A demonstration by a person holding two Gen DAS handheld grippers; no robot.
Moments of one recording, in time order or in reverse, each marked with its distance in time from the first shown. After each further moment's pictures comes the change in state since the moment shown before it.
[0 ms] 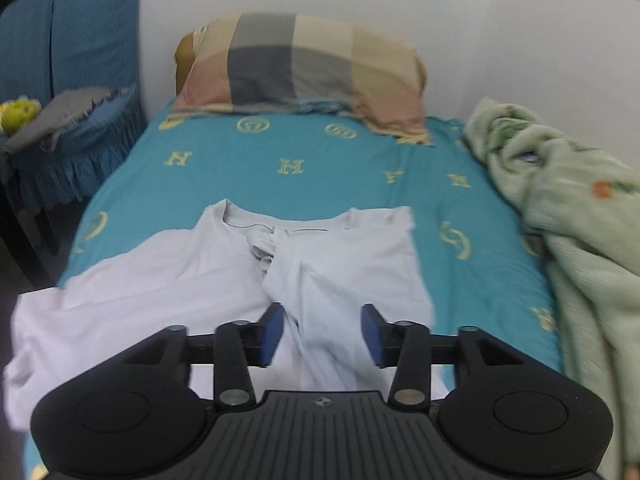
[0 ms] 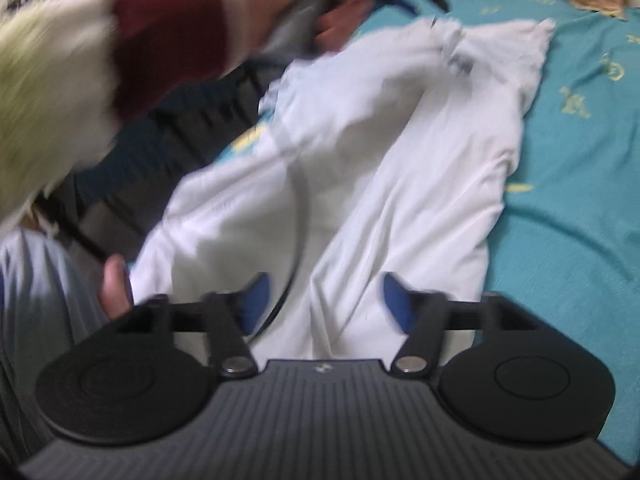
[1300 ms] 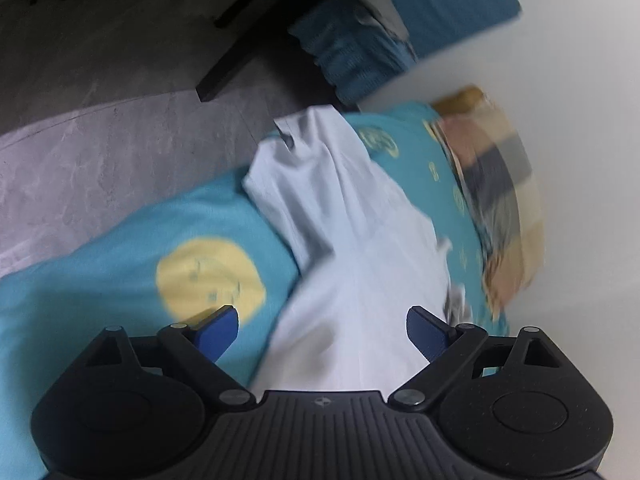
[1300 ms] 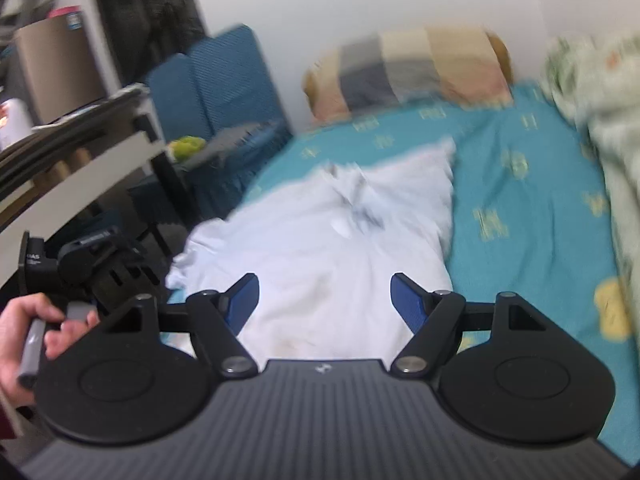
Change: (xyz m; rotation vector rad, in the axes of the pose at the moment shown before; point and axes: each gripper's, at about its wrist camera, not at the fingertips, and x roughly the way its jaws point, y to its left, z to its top) left arm -0.087 0.269 -0.174 -1.109 -0.067 -0.047; right arm 0.024 -0.010 0.045 0.181 -0.408 -0.289
